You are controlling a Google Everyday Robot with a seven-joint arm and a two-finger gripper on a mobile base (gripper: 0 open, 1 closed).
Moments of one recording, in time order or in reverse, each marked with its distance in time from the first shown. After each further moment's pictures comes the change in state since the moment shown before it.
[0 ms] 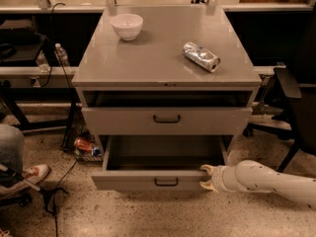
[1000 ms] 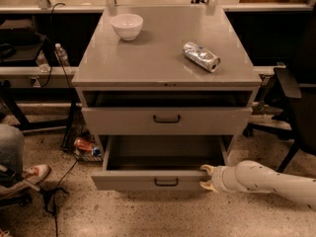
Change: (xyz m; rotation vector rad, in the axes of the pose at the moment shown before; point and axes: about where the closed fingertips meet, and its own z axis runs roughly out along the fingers) arm 0.000 0.000 0.000 0.000 0.000 0.000
